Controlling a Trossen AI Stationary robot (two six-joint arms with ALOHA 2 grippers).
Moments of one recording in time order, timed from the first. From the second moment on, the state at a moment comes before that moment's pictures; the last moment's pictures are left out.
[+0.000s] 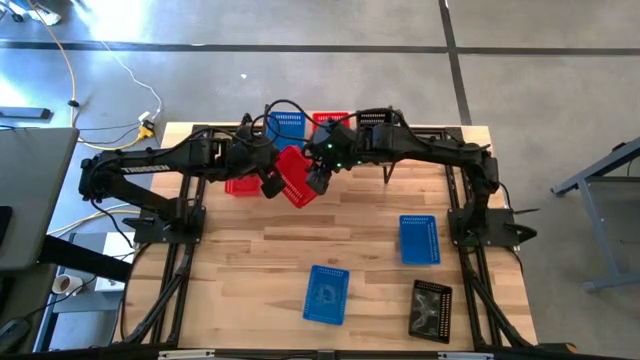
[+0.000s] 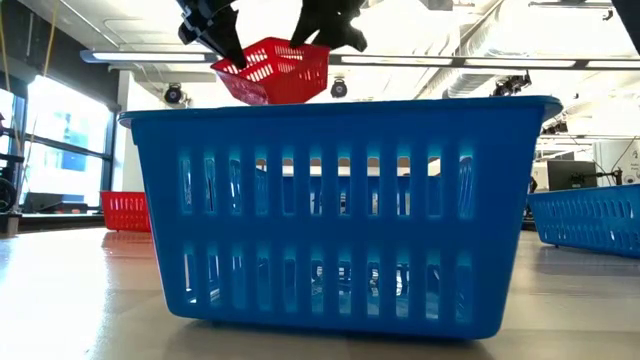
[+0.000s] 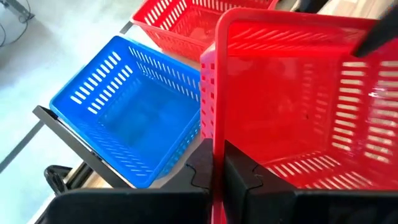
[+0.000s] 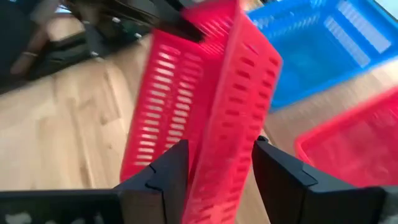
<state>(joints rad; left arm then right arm) 0.23 1.26 1.26 -0.86 -0.48 -0.22 -0.14 1.88 1.98 -0.90 0.10 0.26</state>
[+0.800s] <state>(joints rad) 0.22 1.26 1.25 -0.81 -0.41 -0.16 -0.14 1.91 1.98 -0.93 0.10 0.47</state>
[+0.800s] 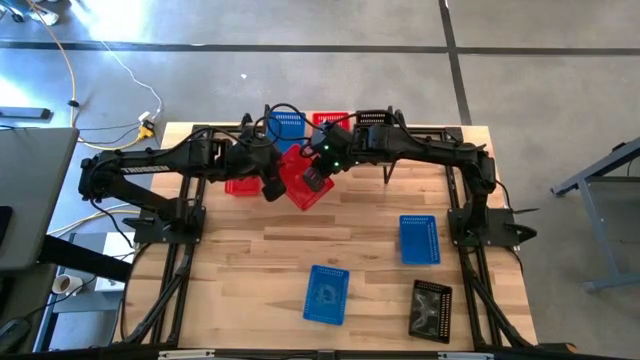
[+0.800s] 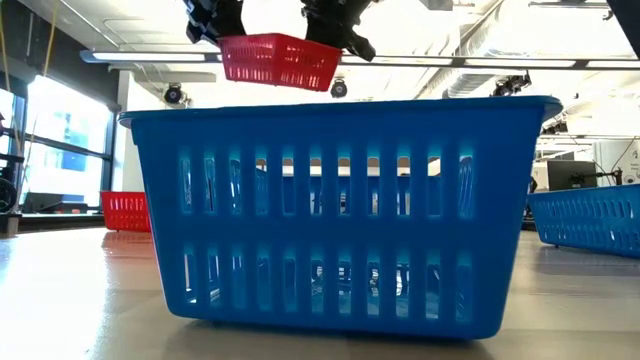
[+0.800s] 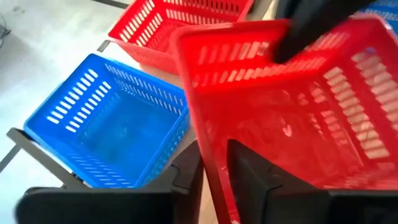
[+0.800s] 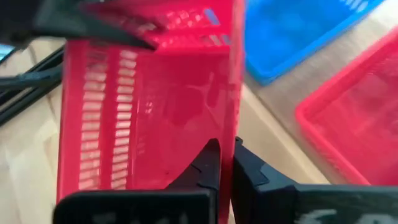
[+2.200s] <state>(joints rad) 0.26 1.20 1.26 -0.72 -0.35 -0.09 -0.26 1.78 1.98 -1.05 0.23 0.68</state>
